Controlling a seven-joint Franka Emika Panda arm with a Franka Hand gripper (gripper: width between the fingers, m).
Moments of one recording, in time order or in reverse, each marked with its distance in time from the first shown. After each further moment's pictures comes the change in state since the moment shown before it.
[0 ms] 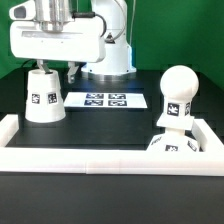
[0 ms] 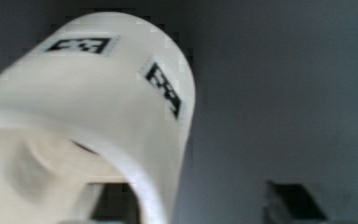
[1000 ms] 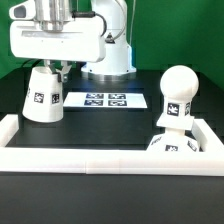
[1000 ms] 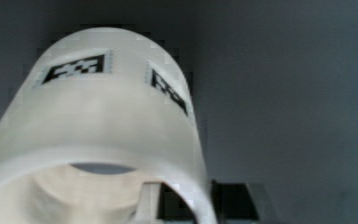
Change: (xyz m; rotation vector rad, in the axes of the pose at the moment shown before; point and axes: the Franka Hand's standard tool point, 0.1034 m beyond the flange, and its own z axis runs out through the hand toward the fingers) arm 0.000 -0.013 -0.007 0.019 -0.006 0.004
